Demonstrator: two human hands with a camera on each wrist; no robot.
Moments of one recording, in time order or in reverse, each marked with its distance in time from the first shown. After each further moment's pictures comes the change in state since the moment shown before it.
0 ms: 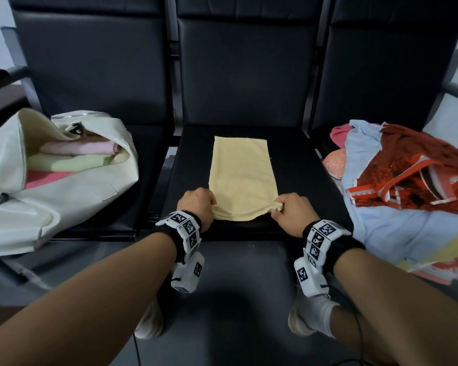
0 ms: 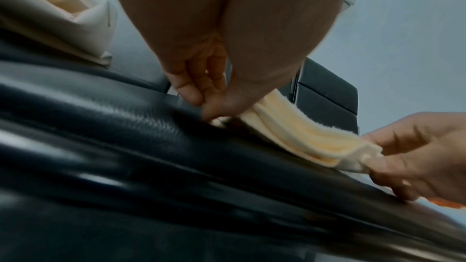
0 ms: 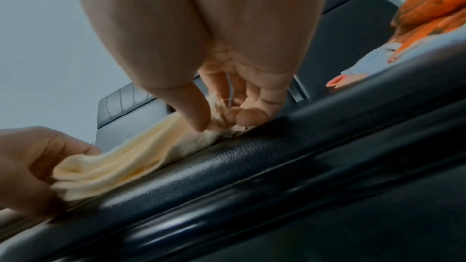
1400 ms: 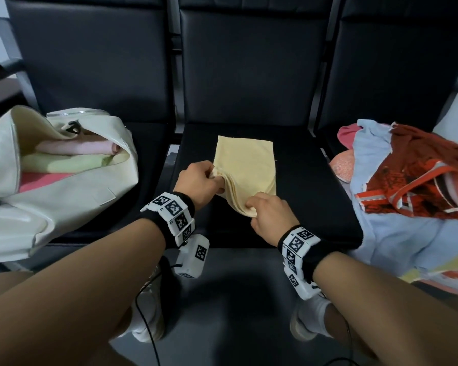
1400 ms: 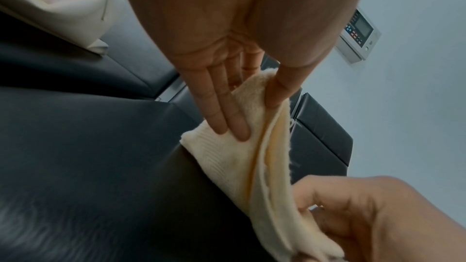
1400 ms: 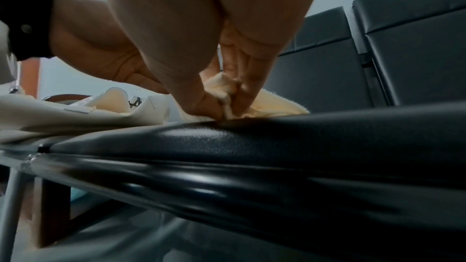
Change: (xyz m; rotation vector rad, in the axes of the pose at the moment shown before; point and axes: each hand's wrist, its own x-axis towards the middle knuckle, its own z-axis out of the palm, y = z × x) left_hand 0.028 0.005 -0.037 -0.563 0.111 0.070; right_hand 0.009 -0.049 0.027 -0.241 0.009 -0.277
